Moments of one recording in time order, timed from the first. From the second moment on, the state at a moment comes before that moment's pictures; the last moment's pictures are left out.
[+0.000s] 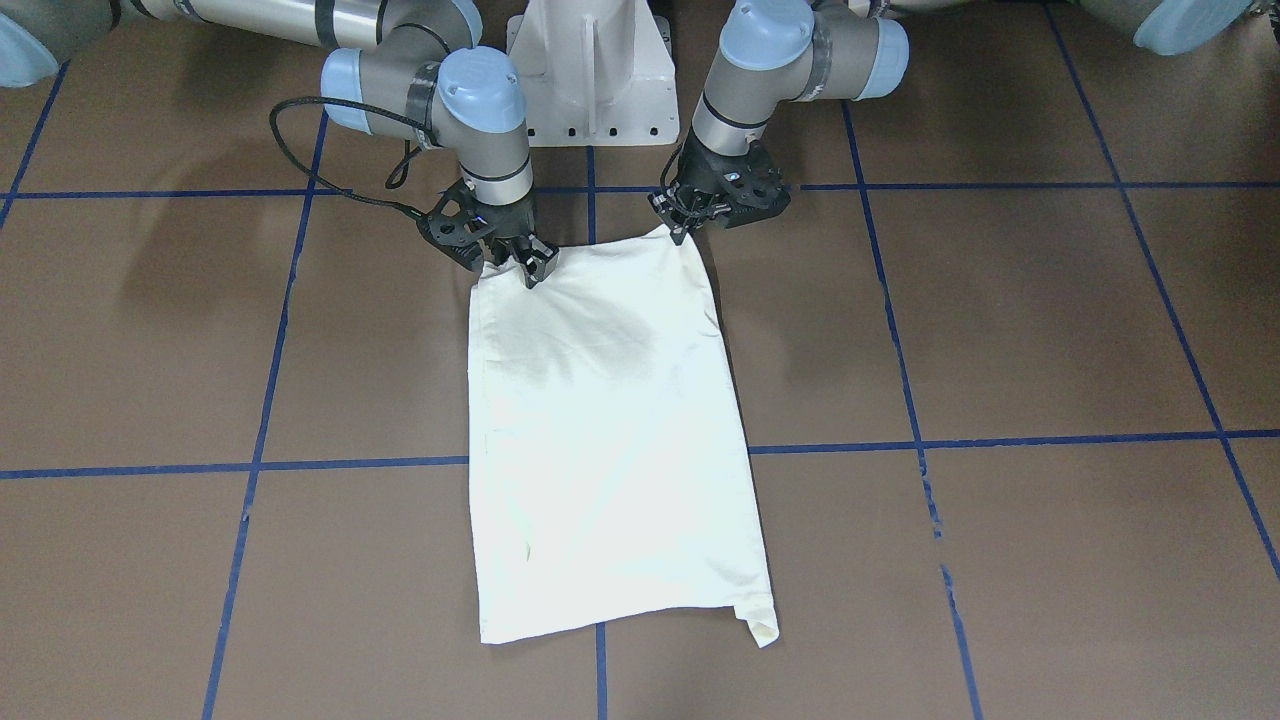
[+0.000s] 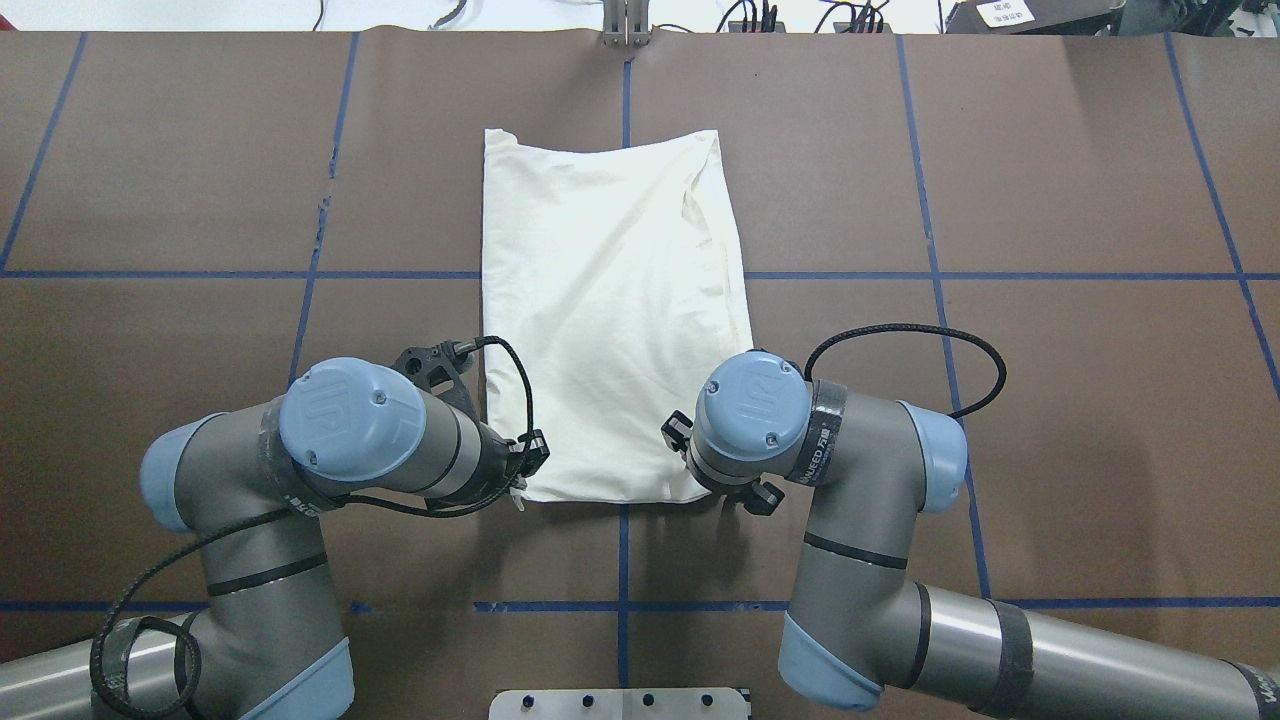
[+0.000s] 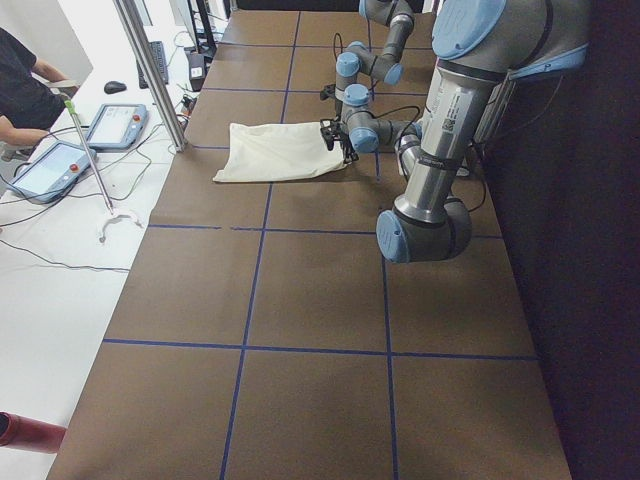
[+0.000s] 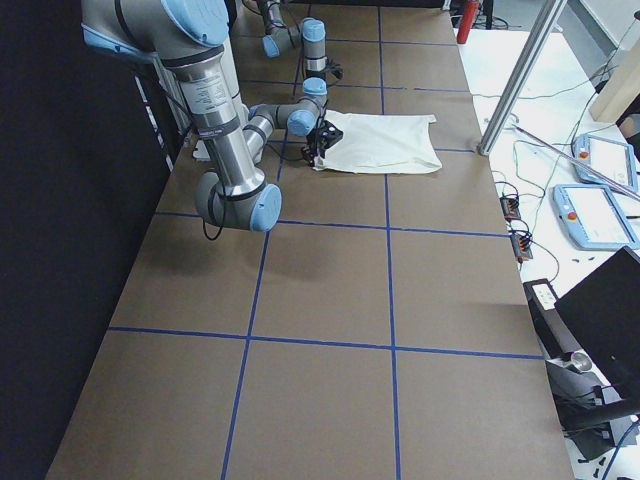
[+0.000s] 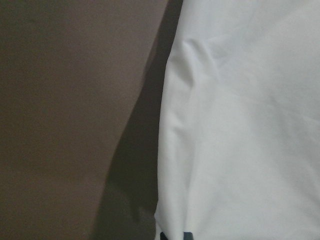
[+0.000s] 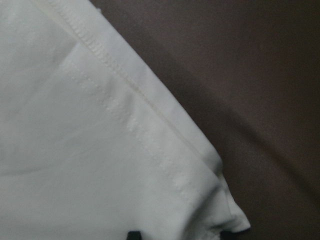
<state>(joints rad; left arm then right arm) -0.38 -2.03 -1.86 -1.80 -1.82 -1.74 0.37 -1.01 1.69 -1.52 1.79 2.00</state>
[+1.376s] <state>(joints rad) -0.30 -1.95 -2.06 -1.74 -1.81 -1.75 0.31 -1.13 1.99 -1.52 1.81 1.98</state>
